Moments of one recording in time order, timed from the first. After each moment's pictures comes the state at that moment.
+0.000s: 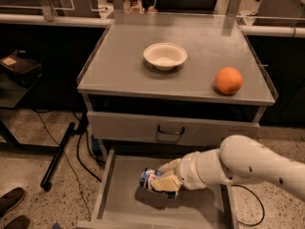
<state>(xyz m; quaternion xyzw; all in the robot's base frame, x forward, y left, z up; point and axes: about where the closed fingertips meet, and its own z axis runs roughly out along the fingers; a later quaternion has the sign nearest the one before) 0.425 -0.037 0.630 -0.42 0.81 0.30 0.27</state>
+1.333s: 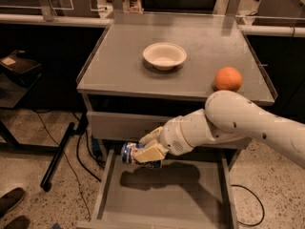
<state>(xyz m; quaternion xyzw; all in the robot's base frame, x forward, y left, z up) 0.470 0.018 0.722 -0.52 0.74 0.32 0.29</state>
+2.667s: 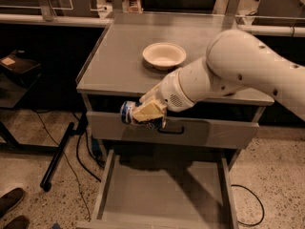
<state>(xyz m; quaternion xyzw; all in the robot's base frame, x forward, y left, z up) 0.521 0.013 0.836 -0.52 0.75 0.23 0.33</state>
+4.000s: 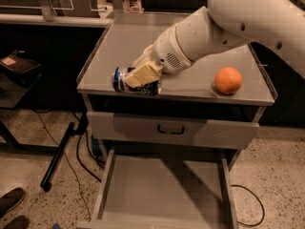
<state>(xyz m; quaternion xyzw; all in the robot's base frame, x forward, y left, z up) 0.554 0.031 0.927 -0.56 0.71 0.21 0.36</state>
